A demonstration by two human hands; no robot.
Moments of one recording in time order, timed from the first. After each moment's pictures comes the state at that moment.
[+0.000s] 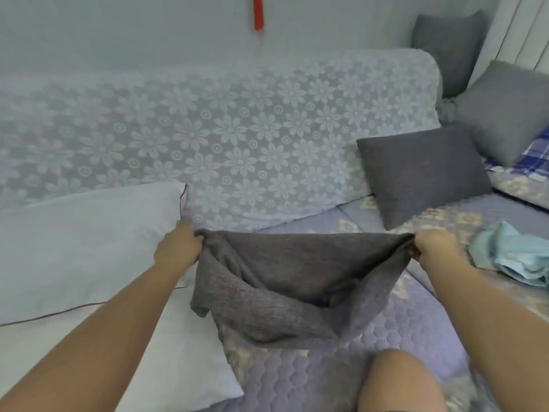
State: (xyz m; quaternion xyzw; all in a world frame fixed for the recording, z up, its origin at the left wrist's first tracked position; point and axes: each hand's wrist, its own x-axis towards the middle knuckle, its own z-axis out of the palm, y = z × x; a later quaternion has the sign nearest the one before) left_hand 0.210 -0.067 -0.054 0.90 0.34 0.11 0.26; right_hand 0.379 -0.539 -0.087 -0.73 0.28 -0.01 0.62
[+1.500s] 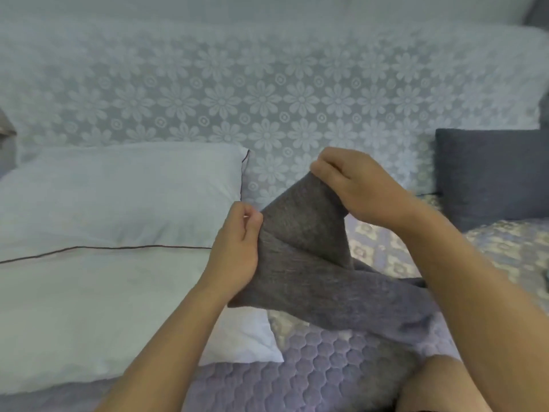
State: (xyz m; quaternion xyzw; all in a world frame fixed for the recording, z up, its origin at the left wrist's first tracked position) left_hand 0.077 -0.130 -0.024 0.83 0.18 0.28 0.44; right_hand 0.208 -0.292 0.076 -0.81 -0.45 -0.01 0.38
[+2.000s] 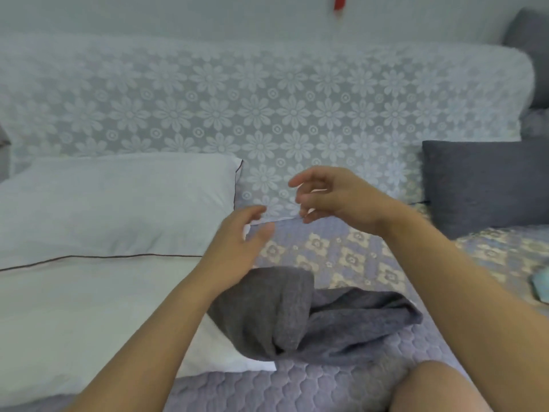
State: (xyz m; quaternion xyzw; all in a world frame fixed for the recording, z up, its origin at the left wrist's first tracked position) left_hand 0.094 -0.116 -0.023 0.86 0.11 0.21 0.44; right_hand 0.237 -0.300 0.063 -0.67 -0.40 0.28 0.56
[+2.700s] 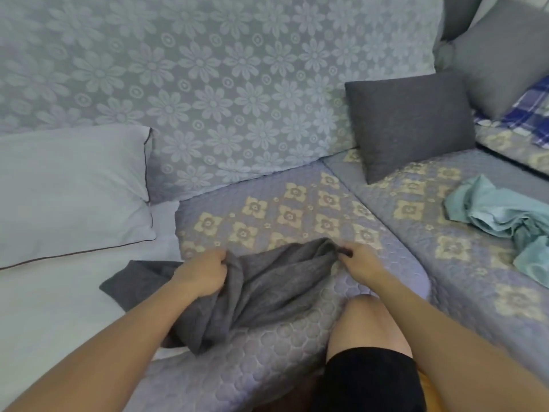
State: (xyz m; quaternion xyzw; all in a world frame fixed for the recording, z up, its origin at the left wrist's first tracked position) left_hand 0.159 -0.168 -0.151 0.97 0.13 -0.13 0.15; right_hand 0.284 -0.502 -0.197 -0.94 -0.07 0.12 0.32
